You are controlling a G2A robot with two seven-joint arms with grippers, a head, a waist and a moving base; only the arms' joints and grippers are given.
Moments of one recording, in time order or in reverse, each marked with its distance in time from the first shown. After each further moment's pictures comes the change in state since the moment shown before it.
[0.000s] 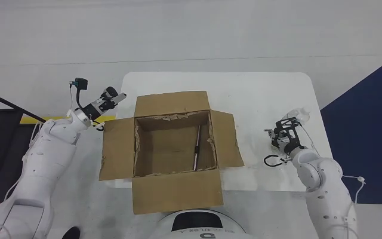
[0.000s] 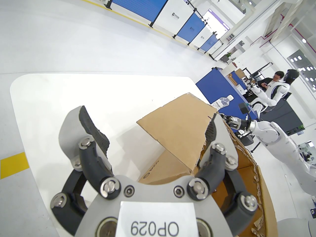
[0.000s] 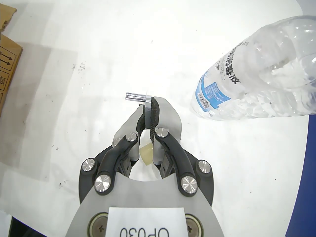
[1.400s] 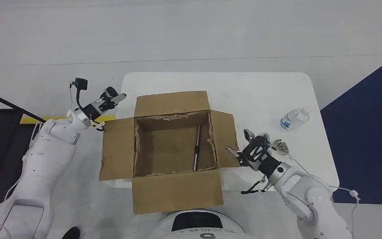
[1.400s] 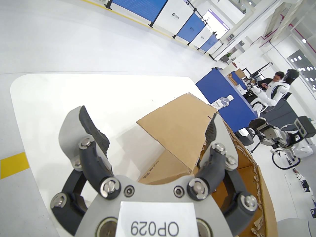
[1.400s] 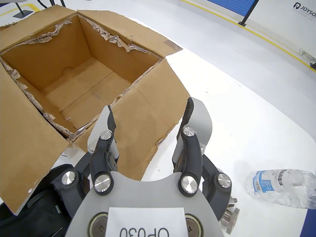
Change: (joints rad) left arm 0.000 0.000 0.000 0.000 0.000 0.000 0.000; right arm -0.291 0.009 -0.147 -0.533 -0.138 -0.170 -0.220
